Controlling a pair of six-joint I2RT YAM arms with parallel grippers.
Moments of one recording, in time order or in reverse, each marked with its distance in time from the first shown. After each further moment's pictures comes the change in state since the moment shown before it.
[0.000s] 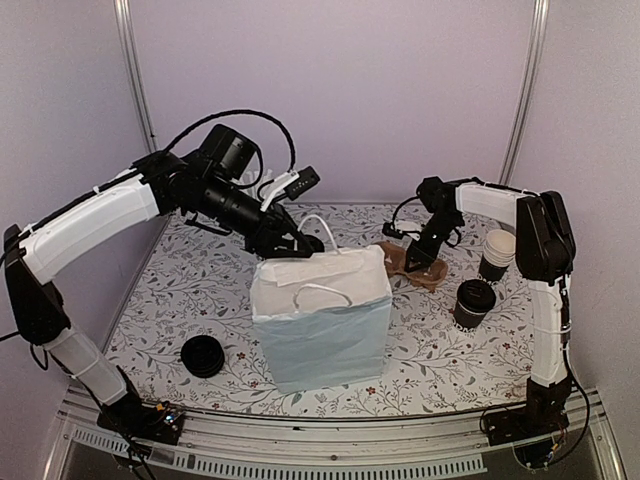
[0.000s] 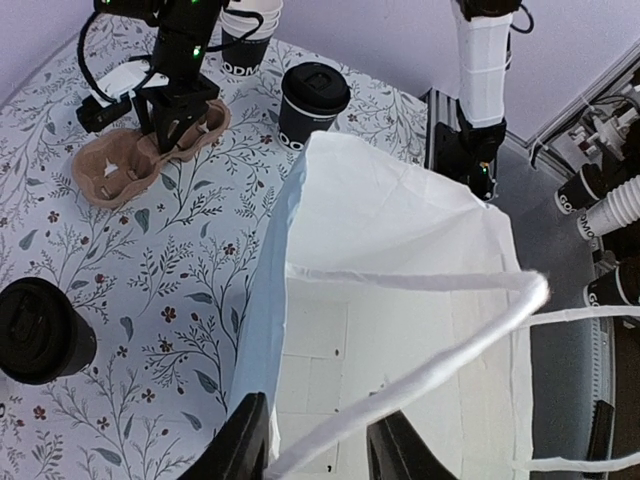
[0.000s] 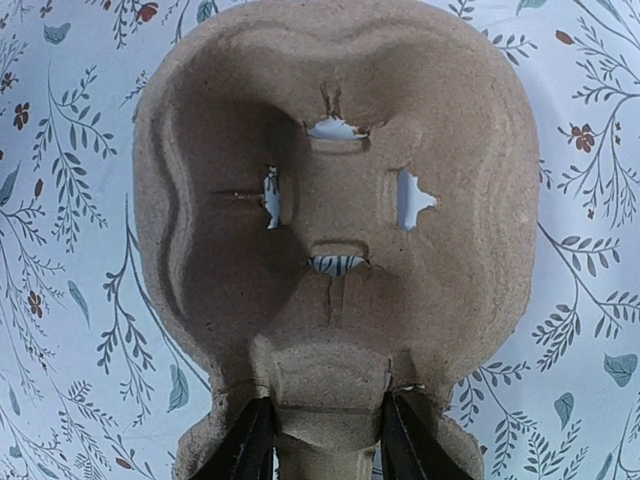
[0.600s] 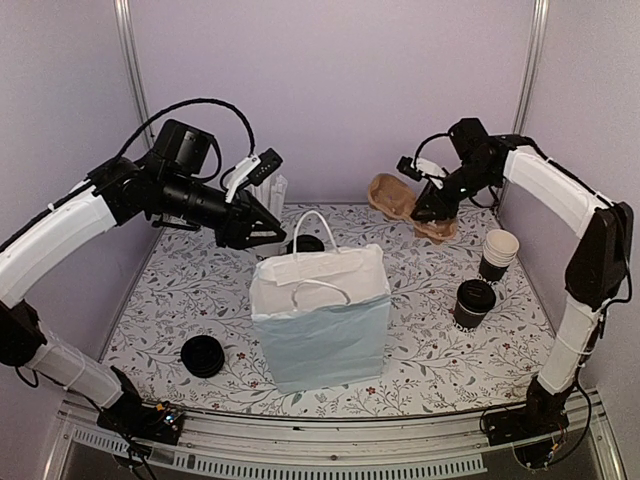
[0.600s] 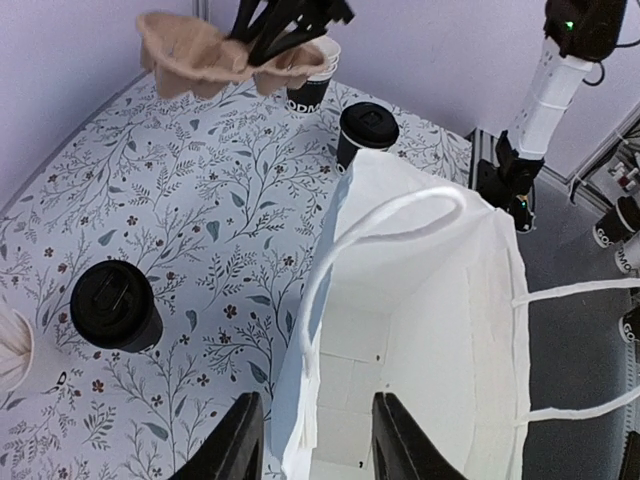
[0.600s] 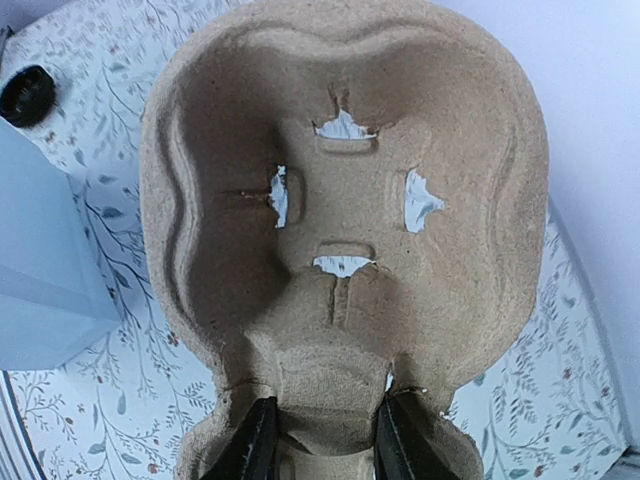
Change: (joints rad) left arm 0.053 -0.193 -0.108 0.067 -0.095 -0.021; right arm 0.008 -0.370 0.009 -0.039 -0.129 0.022
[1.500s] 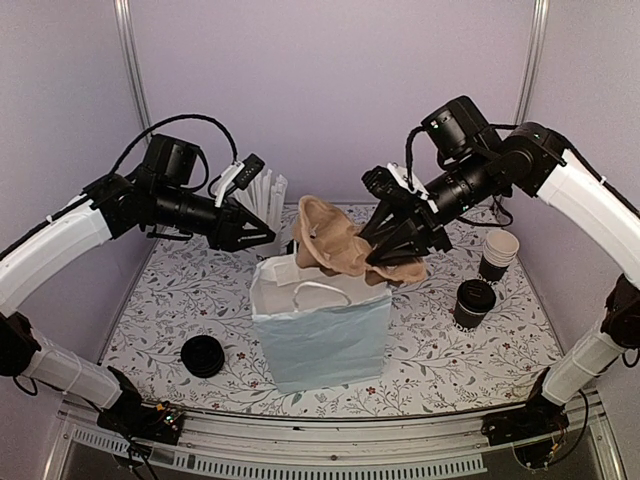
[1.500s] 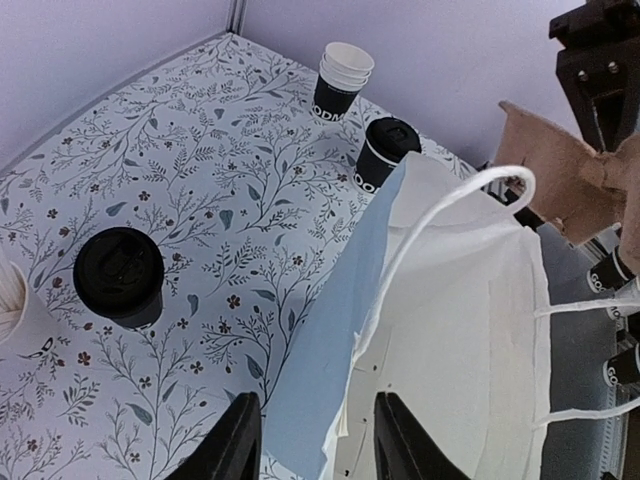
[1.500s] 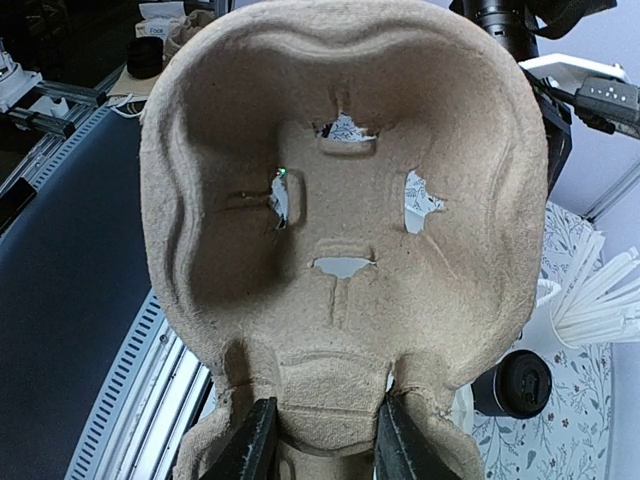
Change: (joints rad) left arm 0.089 -0.079 -0.159 0.120 0.028 -0.123; right arm 0.488 -0.318 0.002 -0.134 -0.331 -0.126
